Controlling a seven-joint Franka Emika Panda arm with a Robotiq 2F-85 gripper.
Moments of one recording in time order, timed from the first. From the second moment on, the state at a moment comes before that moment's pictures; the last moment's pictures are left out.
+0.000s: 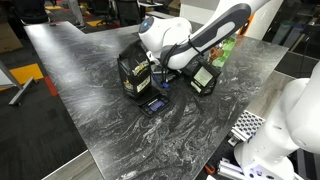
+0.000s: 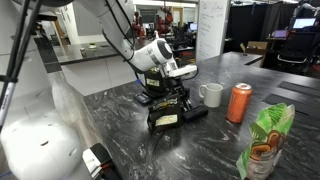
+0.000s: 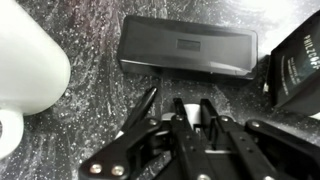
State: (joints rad) arm 0.07 0.05 0.00 -2.26 -0.66 2.02 -0.92
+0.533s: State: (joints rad) arm 0.07 0.01 0.01 -2.25 -0.62 2.06 -0.89
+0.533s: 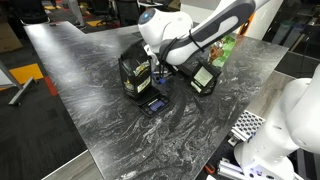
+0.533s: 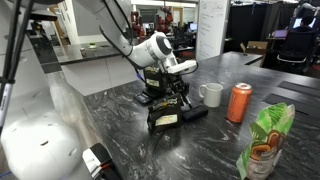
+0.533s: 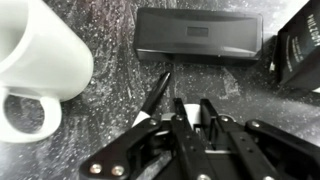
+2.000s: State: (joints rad) arm 0.03 -0.16 -0.18 -2.24 -0.07 2.73 -0.72
